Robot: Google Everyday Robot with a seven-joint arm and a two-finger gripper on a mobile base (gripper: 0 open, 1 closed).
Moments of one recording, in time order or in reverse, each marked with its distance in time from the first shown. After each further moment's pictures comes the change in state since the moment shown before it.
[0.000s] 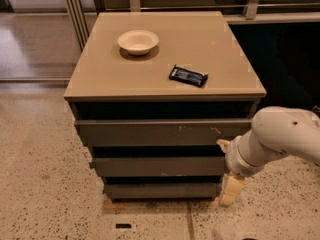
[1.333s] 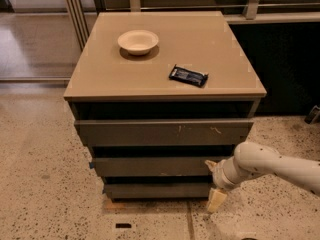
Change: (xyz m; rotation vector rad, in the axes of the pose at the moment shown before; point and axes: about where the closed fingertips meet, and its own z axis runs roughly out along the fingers) arm 0.054 -0.024 0.185 -0.057 -0.128 0.019
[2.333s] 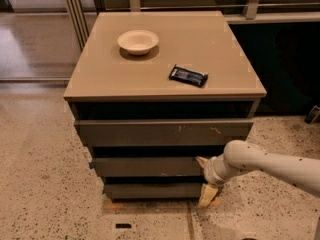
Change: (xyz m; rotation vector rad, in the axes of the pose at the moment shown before) arm -0.012 -0.027 0.033 0.022 -0.022 -0.095
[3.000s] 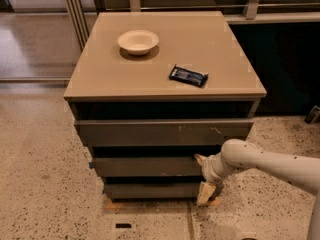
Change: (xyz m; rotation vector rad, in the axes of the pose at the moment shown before) arm -0.003 -0.012 0.010 0.012 -0.002 -0.031
